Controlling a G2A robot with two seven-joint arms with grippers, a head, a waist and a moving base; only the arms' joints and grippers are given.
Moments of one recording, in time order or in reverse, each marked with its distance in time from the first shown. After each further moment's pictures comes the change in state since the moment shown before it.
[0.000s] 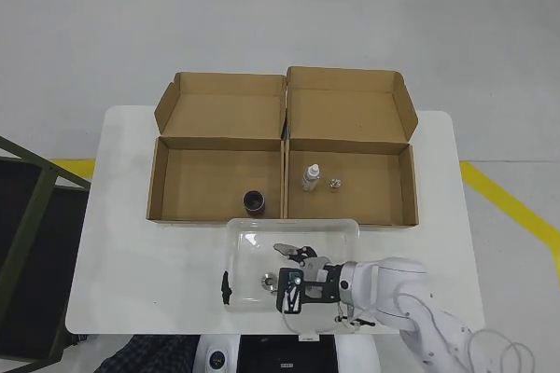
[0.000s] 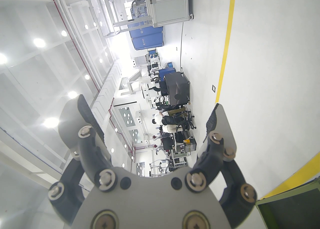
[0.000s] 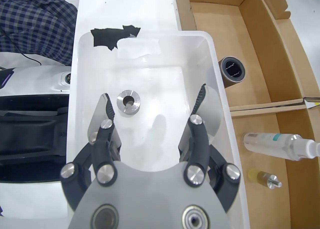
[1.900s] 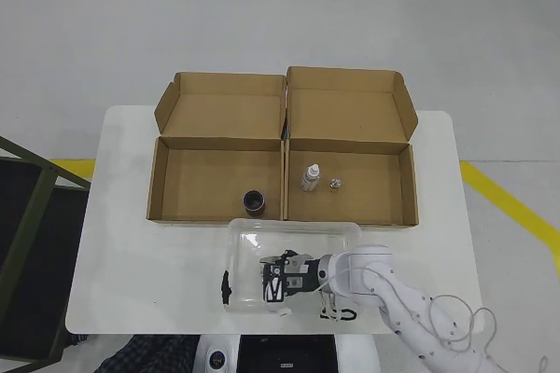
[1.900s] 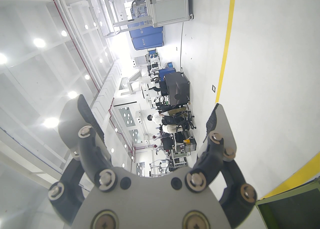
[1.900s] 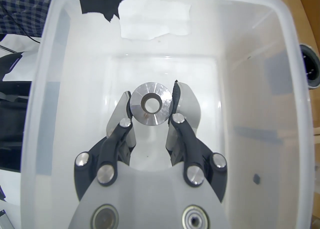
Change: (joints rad) left arm 0.000 0.000 0.000 0.000 0.000 0.000 0.000; right arm 0.187 -0.013 -0.174 0.241 0.045 0.027 -0.045
